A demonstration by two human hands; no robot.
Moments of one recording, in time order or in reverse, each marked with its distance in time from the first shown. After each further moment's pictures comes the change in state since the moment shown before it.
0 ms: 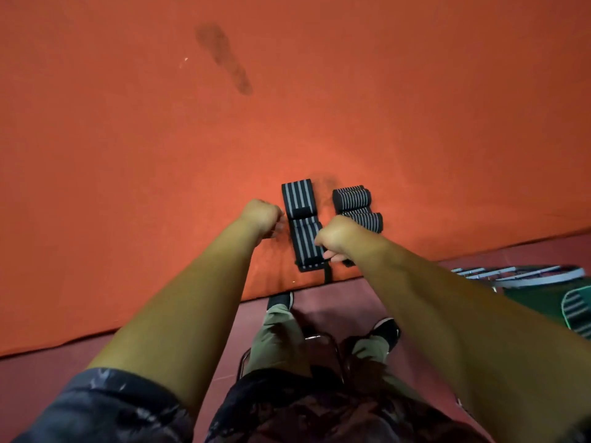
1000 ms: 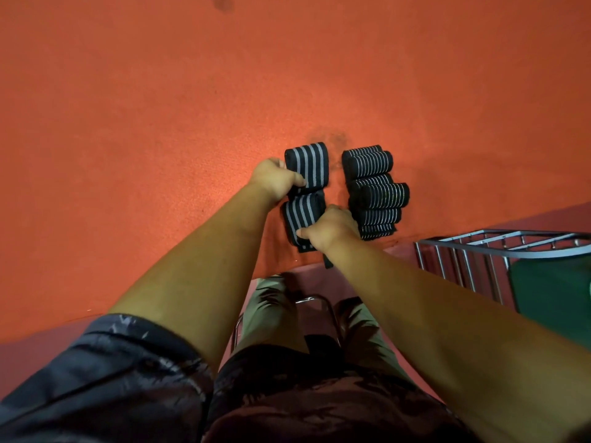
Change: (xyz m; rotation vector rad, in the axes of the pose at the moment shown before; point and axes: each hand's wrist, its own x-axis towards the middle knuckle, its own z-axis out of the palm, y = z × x) left_hand 0.084 -0.016 0.024 -0.042 -0.096 0.053; right_hand 0.077 0.024 0.075 -0.261 0.302 0.052
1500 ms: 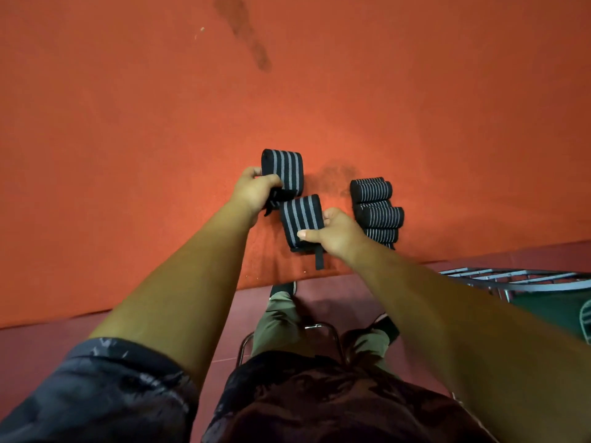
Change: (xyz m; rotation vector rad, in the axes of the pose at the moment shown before) left_hand -0.075 0.011 -0.063 -0.312 0.187 0.109; right_hand -0.042 -0.002 -0.035 0.488 -0.202 -0.312
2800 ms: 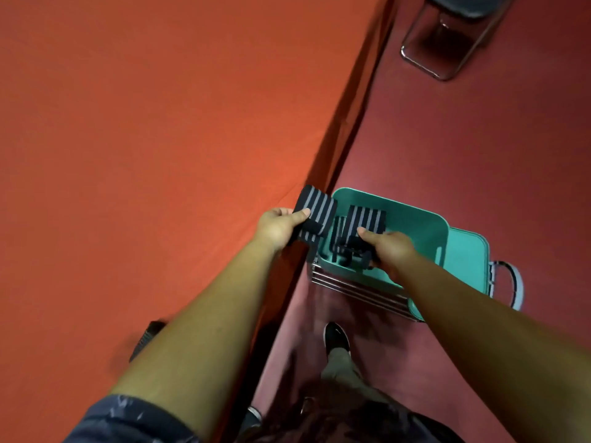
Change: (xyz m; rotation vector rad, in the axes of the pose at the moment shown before) left_hand -0.233 -0.018 0.551 0.641 -0.893 0.197; right_hand -0.251 0.323 -0.376 1.132 0.952 0.274
